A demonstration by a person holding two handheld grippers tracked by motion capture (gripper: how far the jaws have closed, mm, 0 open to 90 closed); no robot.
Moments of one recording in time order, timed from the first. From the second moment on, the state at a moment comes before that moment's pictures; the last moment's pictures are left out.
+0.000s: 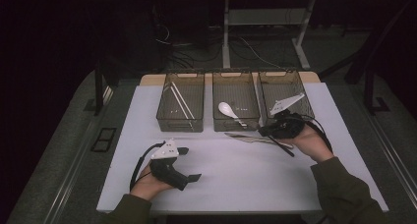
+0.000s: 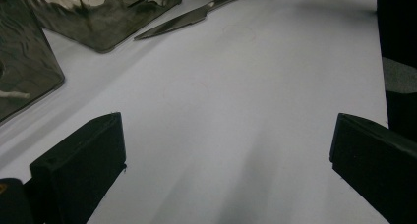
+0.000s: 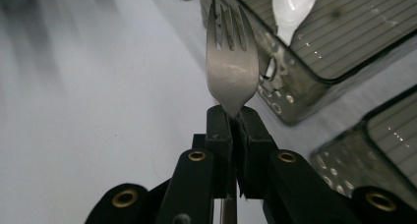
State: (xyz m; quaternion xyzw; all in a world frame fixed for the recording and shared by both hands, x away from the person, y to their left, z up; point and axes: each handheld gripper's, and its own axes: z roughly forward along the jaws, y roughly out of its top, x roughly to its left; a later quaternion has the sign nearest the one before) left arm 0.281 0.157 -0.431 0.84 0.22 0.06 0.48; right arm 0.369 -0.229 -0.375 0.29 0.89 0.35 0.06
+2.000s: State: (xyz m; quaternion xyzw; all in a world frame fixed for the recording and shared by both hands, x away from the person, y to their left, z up) left arm 0.282 0.157 -0.430 0.84 0.22 0.06 0.49; right arm 0.494 -0.300 -0.356 0.47 0.81 0.32 0.14
